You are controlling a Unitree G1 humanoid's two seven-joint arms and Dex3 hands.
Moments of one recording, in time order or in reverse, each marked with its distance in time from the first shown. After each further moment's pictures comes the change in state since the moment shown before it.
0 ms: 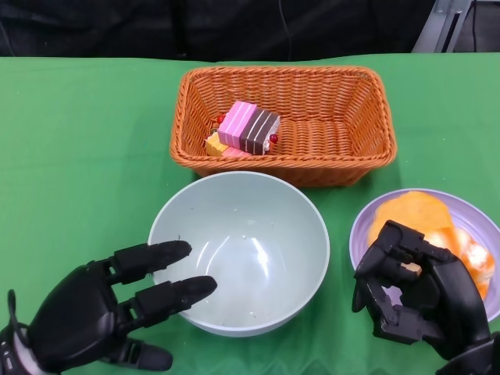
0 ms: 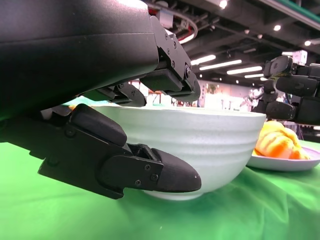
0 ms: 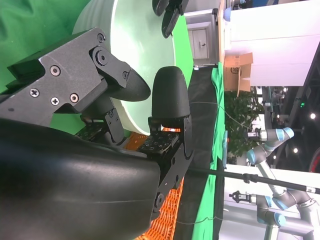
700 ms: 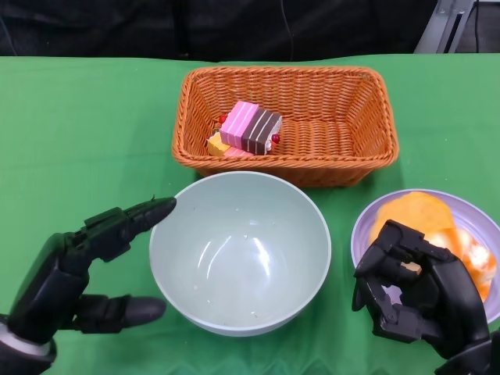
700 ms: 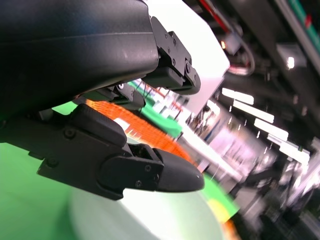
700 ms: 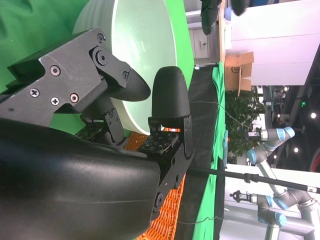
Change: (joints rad) left arm 0.114 -0.074 0.336 0.027 -0.823 -0.543 -0.722; right arm -0.011 0.002 -0.003 0.017 -0.001 -0.011 -0.004
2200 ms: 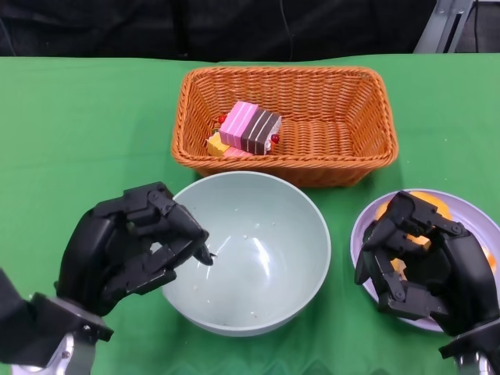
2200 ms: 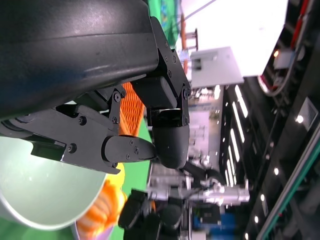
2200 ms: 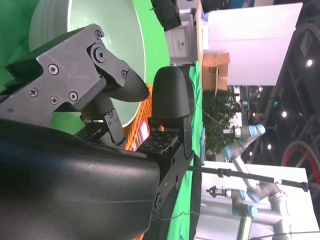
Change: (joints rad) left arm 0.306 -0.360 0.502 -0.815 -0.909 1.051 -1.257; right arm -0.018 -0.004 -0.003 -0.154 0.049 0.071 0.000
